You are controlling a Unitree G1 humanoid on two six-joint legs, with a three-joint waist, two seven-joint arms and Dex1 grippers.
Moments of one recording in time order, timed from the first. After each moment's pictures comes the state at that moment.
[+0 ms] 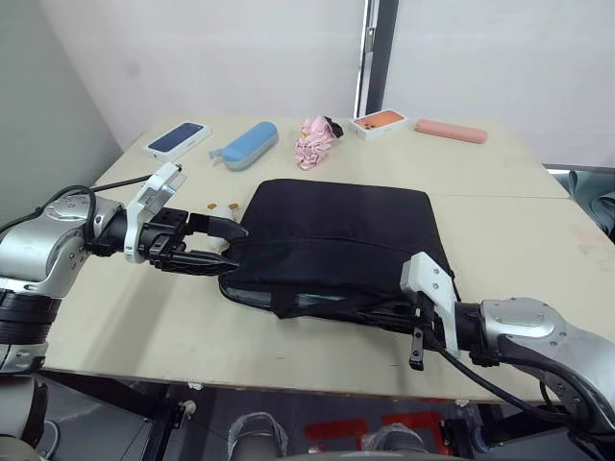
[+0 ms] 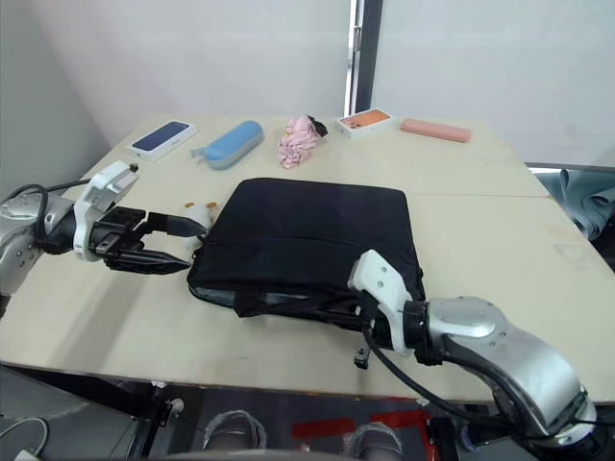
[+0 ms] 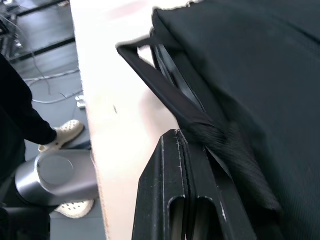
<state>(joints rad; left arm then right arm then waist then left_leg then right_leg) -0.53 1.00 0.06 0.00 -0.75 0.67 -1.57 -0.10 -0.73 0.05 -0.79 0.67 0.89 0.71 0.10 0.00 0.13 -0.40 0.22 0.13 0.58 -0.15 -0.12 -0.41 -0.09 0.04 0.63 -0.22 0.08</state>
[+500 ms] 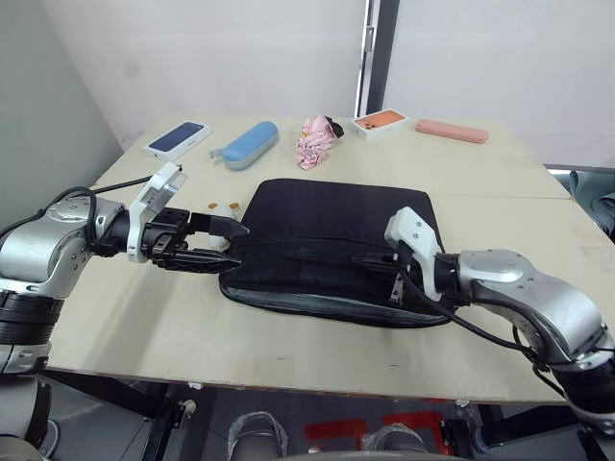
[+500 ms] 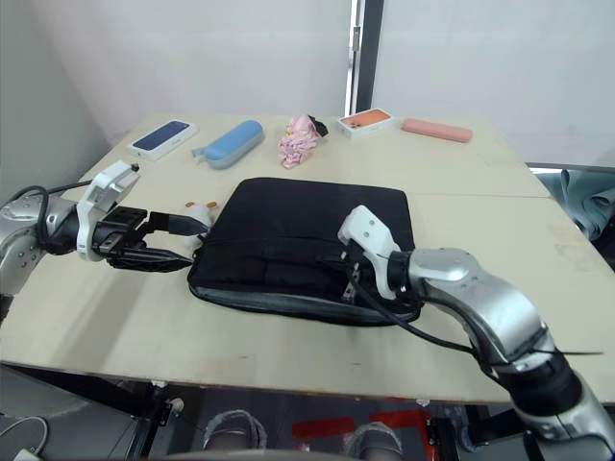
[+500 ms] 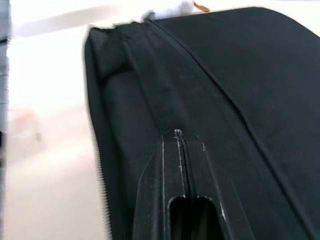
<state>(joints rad) -0.53 0.99 0.07 0.00 -0.75 0.68 -1.54 -0.41 -0.70 0.20 -0.50 0.50 0.87 0.67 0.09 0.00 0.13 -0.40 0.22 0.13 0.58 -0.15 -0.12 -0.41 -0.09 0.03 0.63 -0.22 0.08</state>
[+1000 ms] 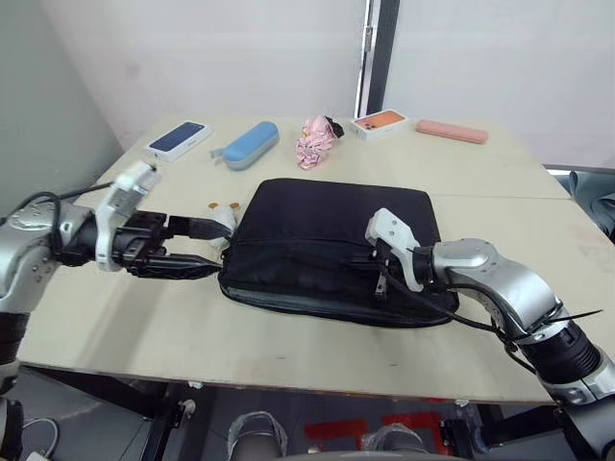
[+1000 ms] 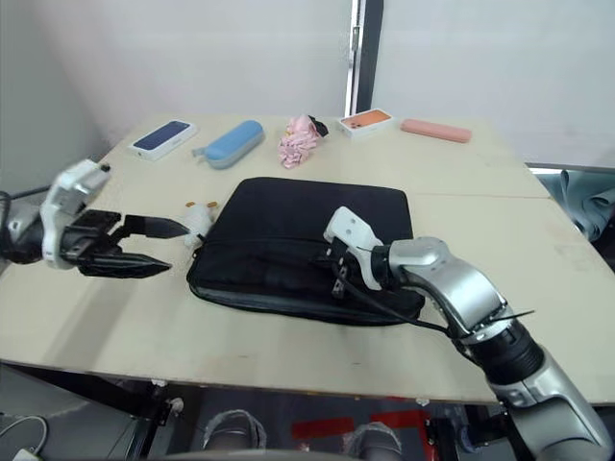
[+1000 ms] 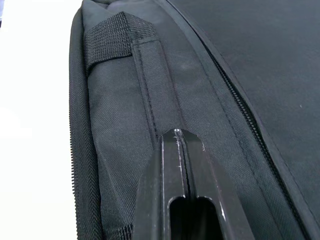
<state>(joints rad) -0.41 1.07 0.28 -0.12 -0.87 0.78 -1.52 -0.50 -0.63 0.30 -0.32 0.42 0.79 0.80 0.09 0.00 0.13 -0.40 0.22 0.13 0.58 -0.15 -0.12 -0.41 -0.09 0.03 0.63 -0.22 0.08</state>
